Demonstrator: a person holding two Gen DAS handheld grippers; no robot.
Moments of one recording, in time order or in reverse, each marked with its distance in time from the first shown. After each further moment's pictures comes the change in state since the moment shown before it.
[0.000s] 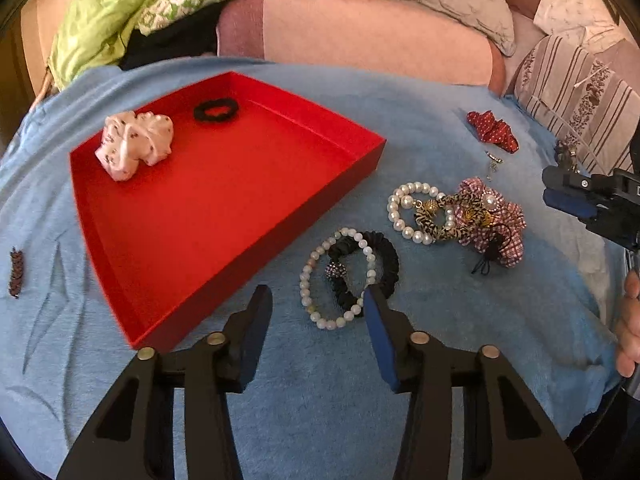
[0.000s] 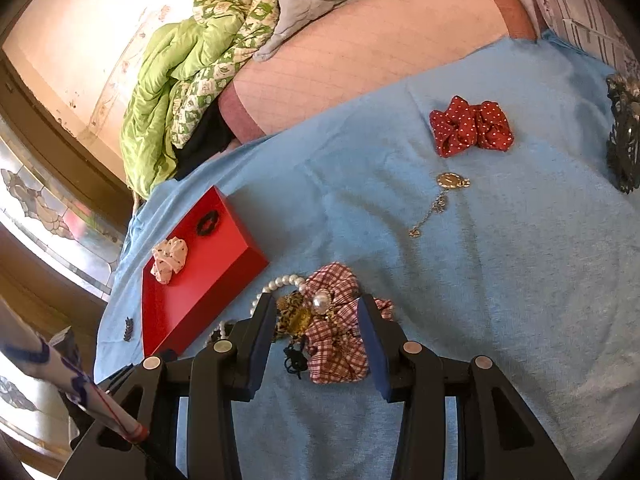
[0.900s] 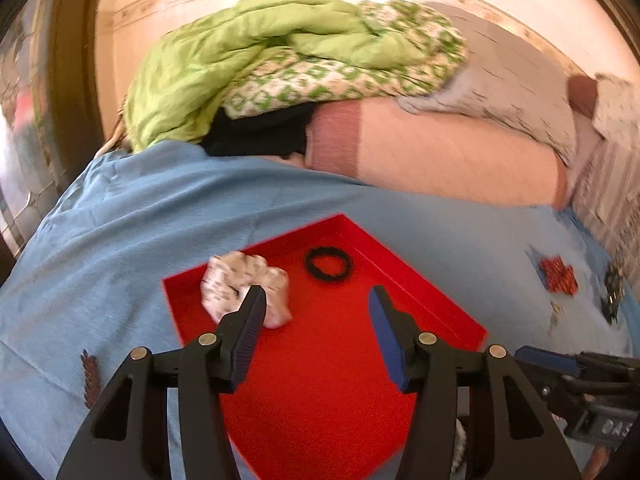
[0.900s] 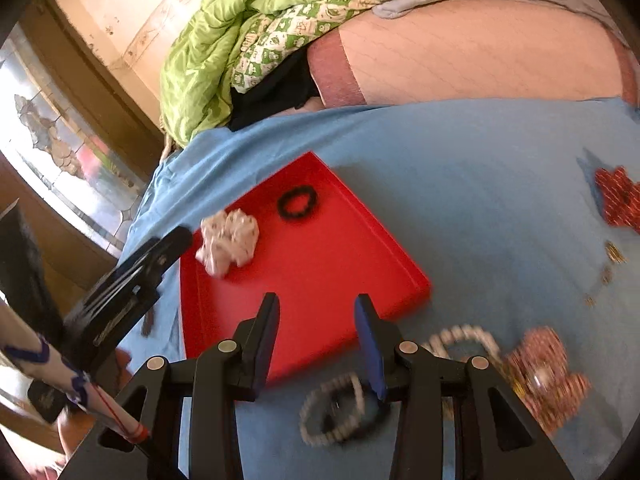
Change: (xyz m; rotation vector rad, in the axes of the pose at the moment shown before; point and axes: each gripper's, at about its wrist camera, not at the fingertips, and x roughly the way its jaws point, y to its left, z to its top) left arm -0.041 0.071 0.091 -0.114 -0.318 0.182; right arm 0.081 0.150 0.010 -0.233 0.099 0.026
